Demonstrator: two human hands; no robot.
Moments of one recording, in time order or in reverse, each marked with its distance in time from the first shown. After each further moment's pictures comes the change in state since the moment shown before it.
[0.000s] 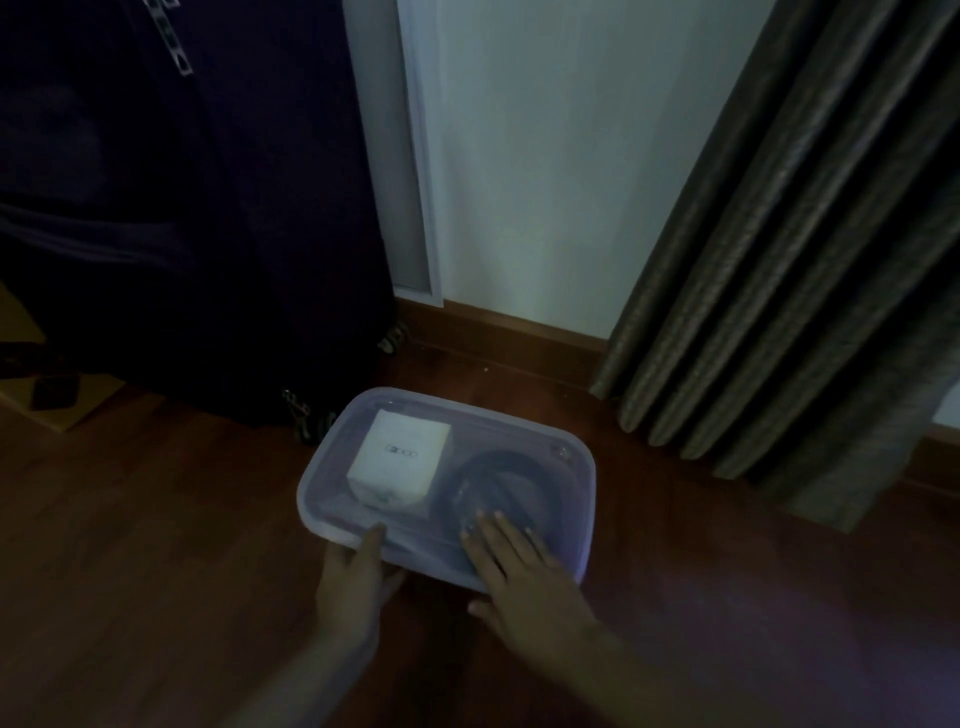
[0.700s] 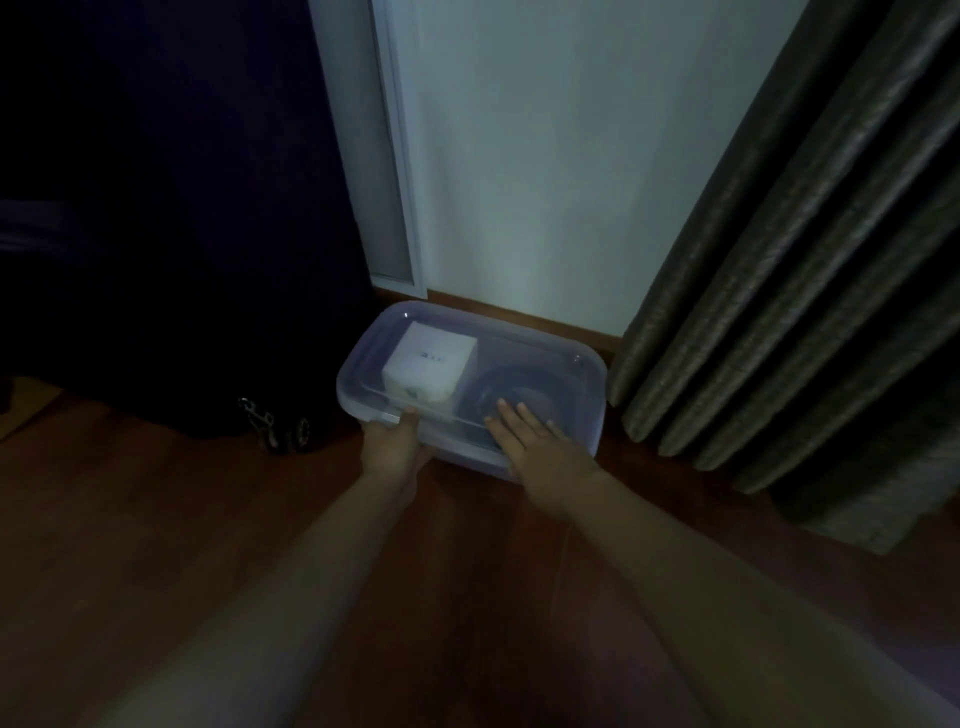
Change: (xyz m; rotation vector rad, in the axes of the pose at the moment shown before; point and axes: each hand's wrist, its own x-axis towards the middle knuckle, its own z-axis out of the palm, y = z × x) left_hand 0.113 0.050 0.117 -0.113 -0.084 -0.063; right_hand 0.103 0.079 -0.065 -0.197 -0.113 0.099
